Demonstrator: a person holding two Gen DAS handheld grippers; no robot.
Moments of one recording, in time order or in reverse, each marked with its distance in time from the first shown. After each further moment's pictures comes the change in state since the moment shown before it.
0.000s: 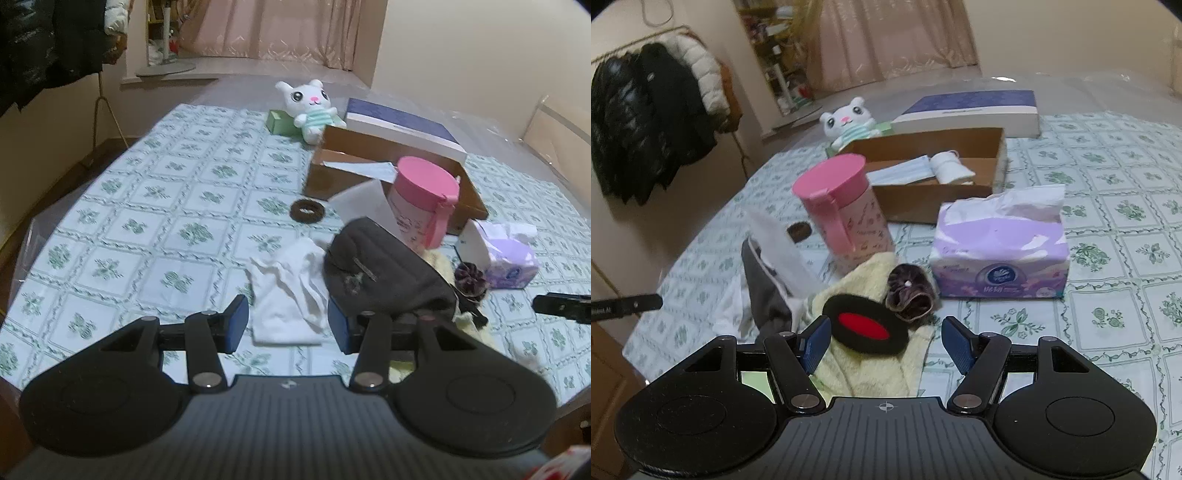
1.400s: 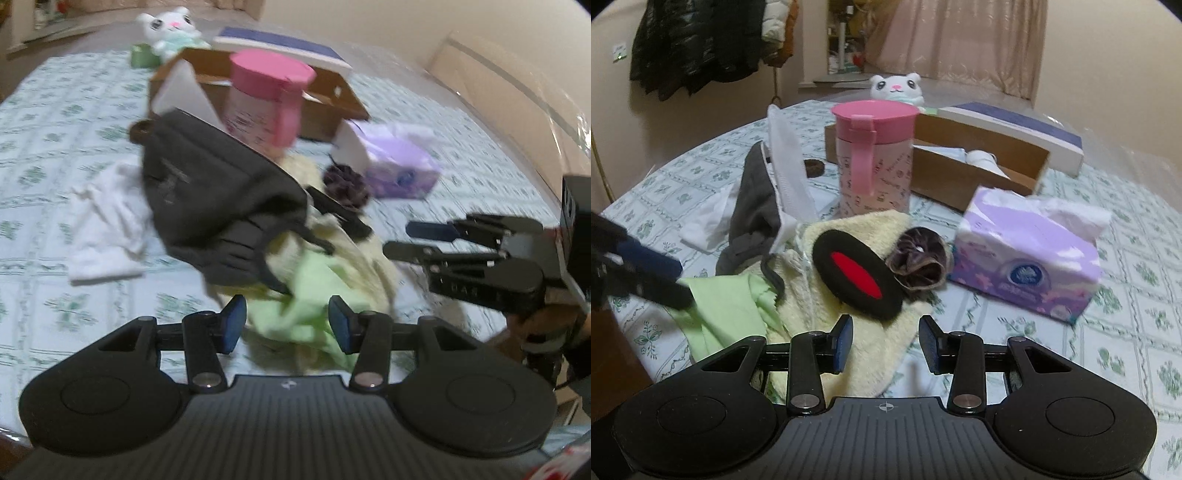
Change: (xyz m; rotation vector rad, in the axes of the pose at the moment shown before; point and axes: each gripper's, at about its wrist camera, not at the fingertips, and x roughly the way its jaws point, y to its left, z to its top) left arm 0.050 -0.098 -0.051 0.133 0.197 -0.326; right arm 0.051 0.015 -0.046 -0.367 0.022 -0.072
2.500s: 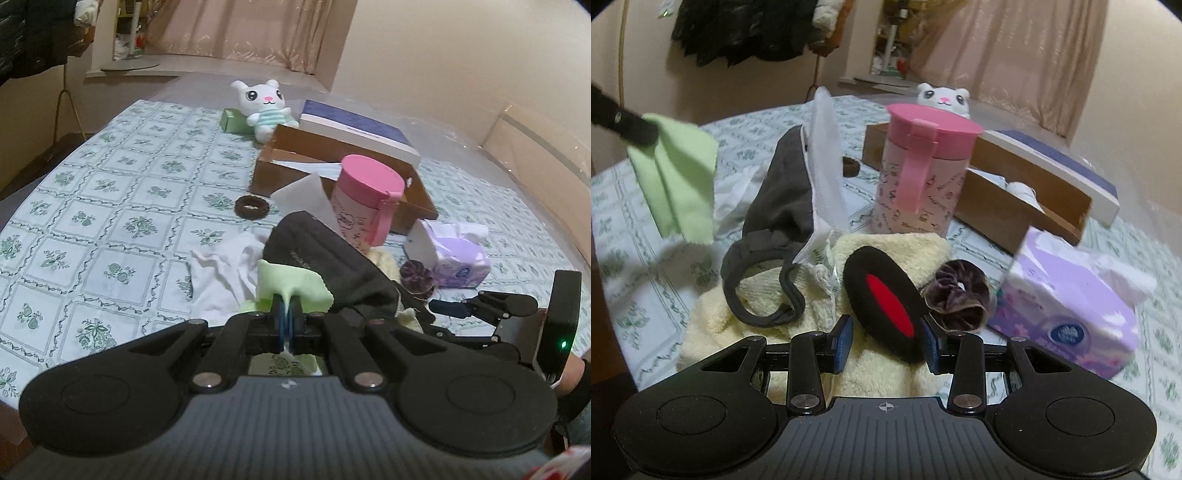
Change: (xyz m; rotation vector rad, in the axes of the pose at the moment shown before) left arm -0.081 0.062 0.021 -0.138 -0.221 0.177; right arm 0.036 0.027 0.009 -0.192 -0.027 0.017
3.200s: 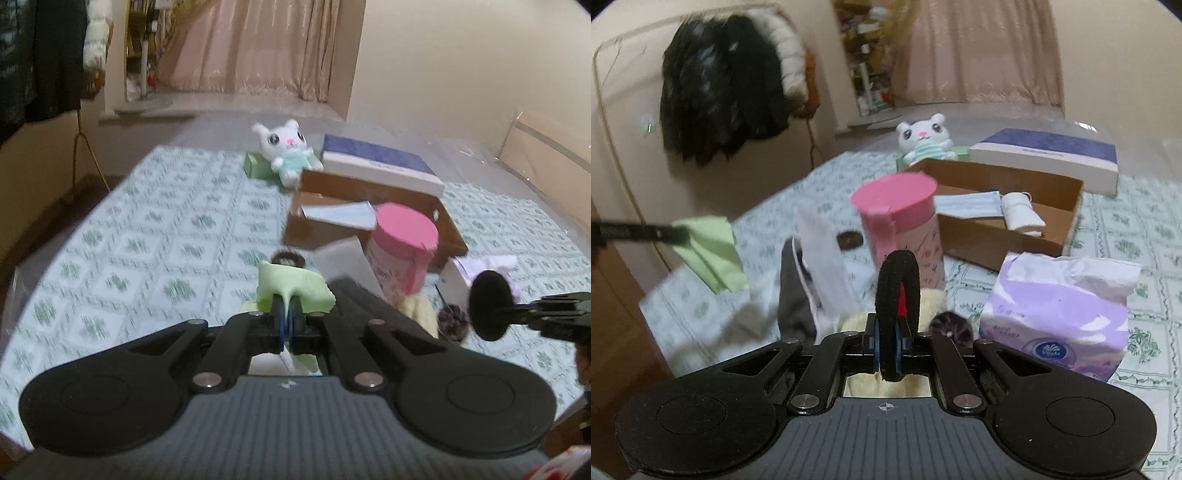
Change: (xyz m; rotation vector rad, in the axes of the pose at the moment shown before) left arm -0.007 0.015 0.049 0.081 -0.106 0.088; right arm -0.041 -0.071 0.034 0.311 -0.098 0.204
